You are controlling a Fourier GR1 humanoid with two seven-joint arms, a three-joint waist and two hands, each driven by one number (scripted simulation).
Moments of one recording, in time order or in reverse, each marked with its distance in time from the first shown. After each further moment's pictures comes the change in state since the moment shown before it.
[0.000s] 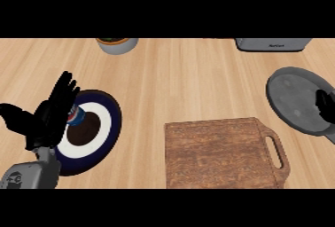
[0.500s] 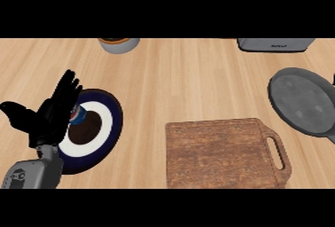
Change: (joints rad) left arm -0.017 -0.007 -0.003 0.018 -0.006 -0.007 -0.011; right arm -0.154 -0.186 -0.131 0.610 -0.067 -0.258 -0.269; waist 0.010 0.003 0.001
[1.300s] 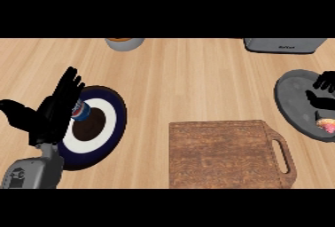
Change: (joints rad) left arm -0.014 -0.002 -0.004 -0.019 0.012 -0.019 0.015; right arm -0.205 -0.081 -0.005 0.806 0.058 -0.319 -0.168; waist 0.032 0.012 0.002
